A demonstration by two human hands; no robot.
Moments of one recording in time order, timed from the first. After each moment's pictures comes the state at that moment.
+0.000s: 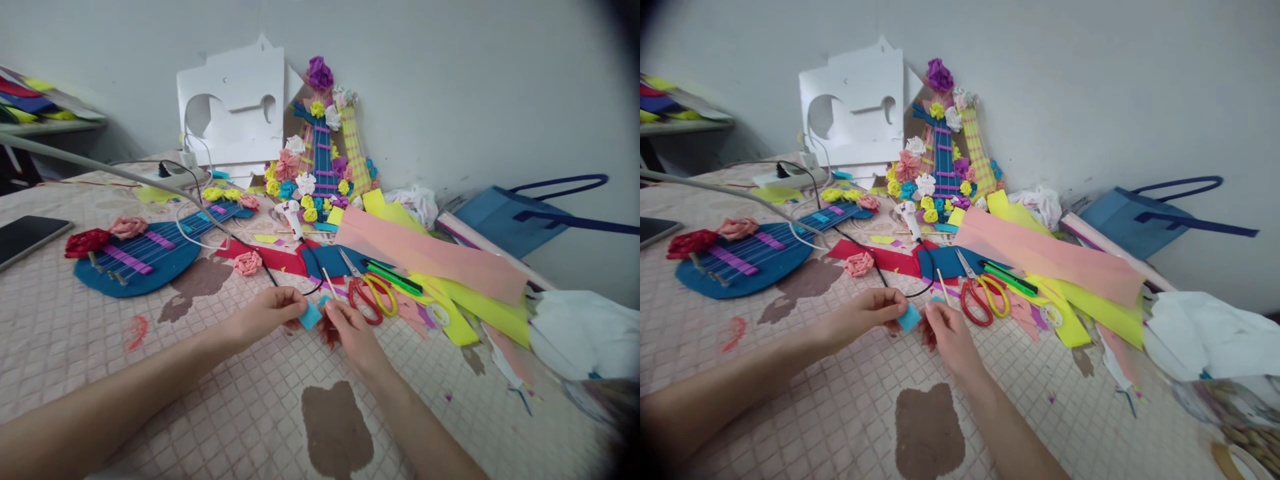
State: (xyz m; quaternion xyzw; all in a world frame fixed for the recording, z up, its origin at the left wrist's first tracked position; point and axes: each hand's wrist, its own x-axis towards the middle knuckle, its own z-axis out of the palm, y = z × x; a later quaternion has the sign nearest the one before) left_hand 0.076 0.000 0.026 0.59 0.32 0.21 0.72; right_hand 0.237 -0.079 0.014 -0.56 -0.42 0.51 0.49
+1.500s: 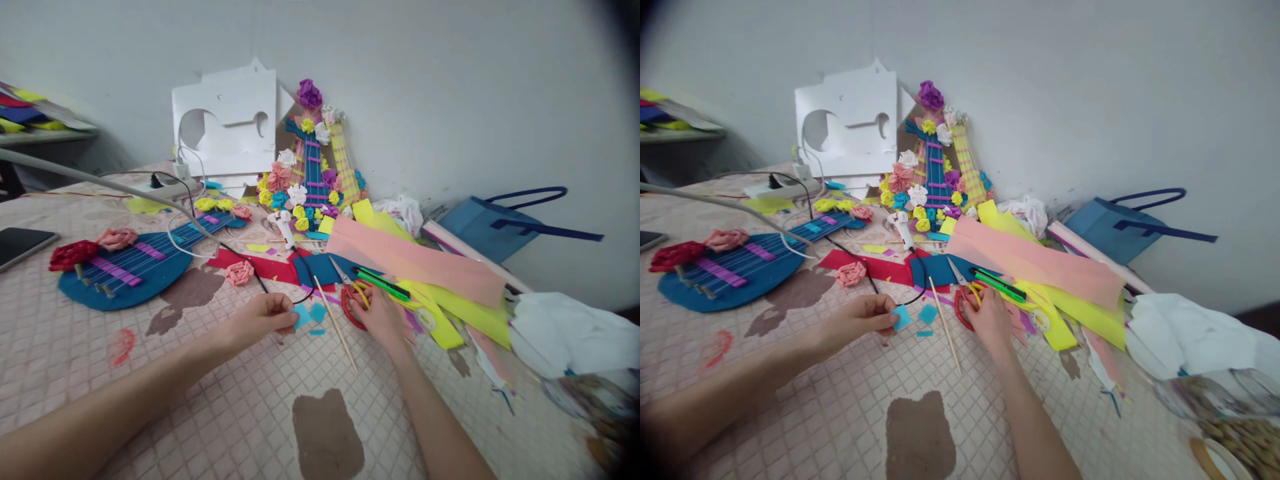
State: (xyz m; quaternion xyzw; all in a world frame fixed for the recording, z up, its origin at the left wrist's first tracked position) left_hand 0.075 0.007 0.025 0.60 0.32 0.21 0.70; right_hand 0.344 -0.054 -0.012 -0.80 -0.56 -0.07 0.19
